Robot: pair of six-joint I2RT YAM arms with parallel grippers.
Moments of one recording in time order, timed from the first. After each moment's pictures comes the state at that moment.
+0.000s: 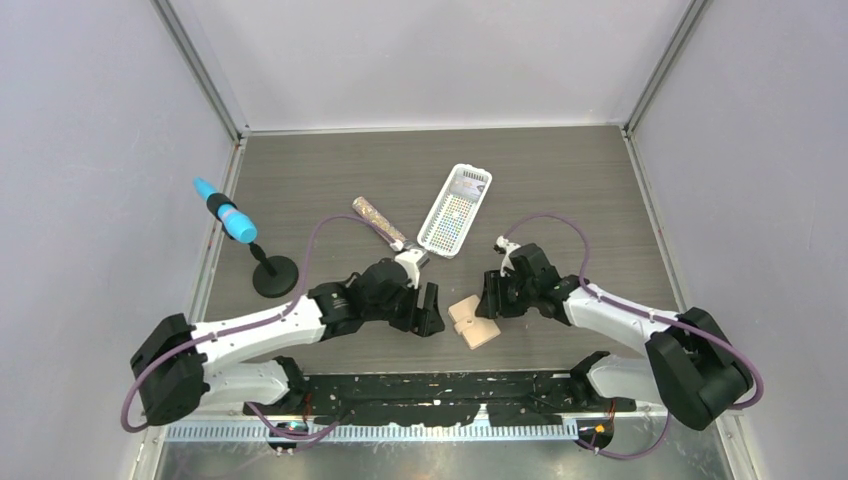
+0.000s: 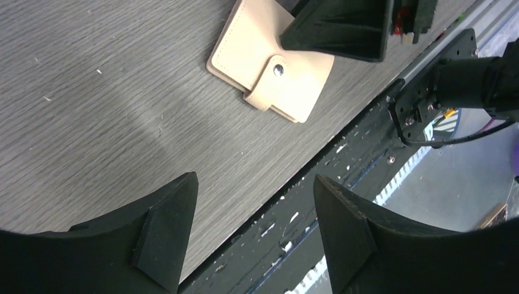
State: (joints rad) left arm -1.00 1.14 0.67 -0.25 0.09 -0.64; right arm 0.56 1.21 0.46 -0.18 -0.27 0.47
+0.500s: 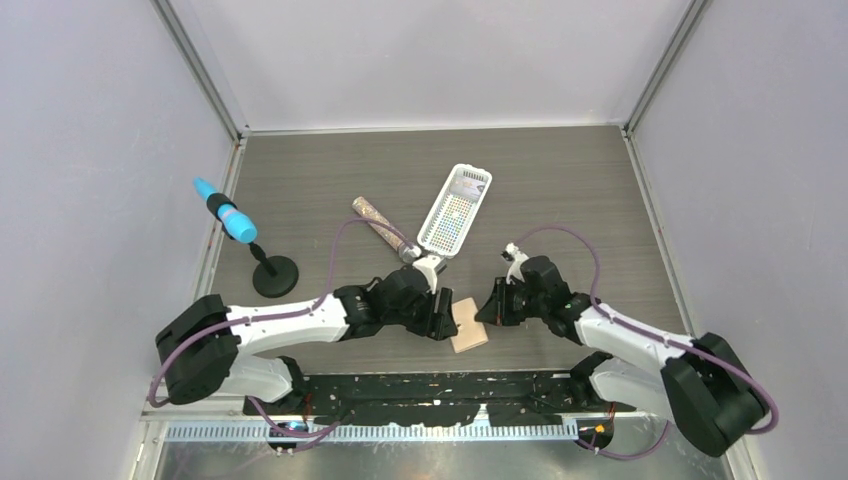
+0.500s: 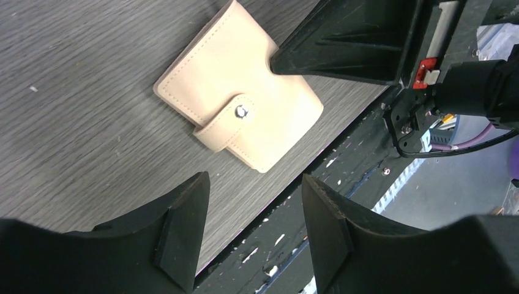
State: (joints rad) left arm -1.06 1.30 0.67 -0.08 0.07 -0.71; right arm 0.56 1.12 0.33 0.00 -0.39 0.58
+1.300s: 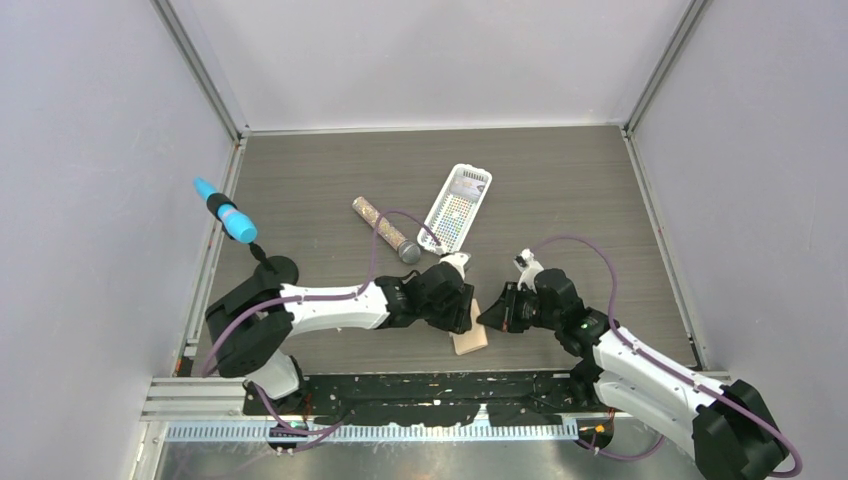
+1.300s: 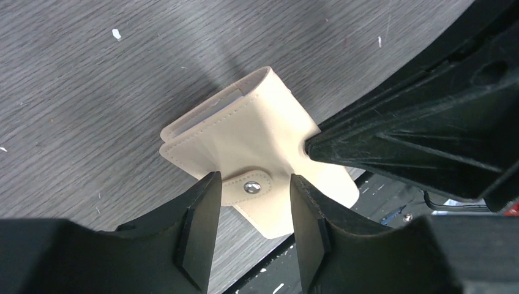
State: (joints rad) left arm -1.12 1.57 0.88 -0.14 -0.02 -0.71; right arm 0.58 0.80 0.23 -0.03 -0.38 0.75
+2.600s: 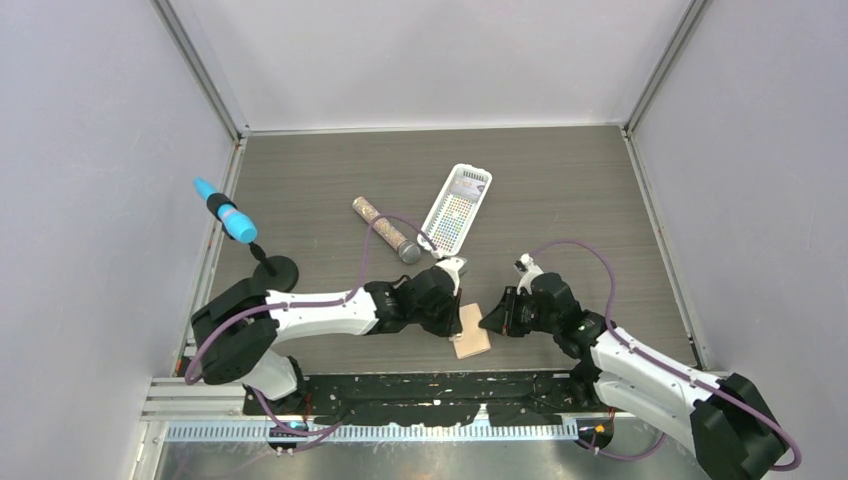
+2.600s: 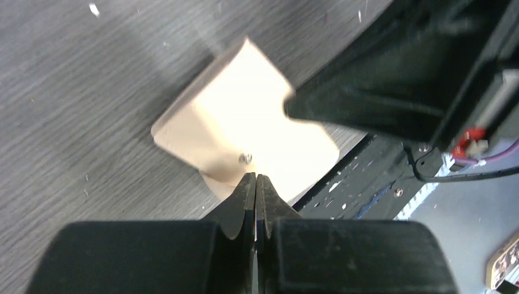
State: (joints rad) left arm -1.13 1.51 0.83 -0.10 0.01 -0.71; right arm 0.60 0.81 0.20 -0.02 -0.34 0.76
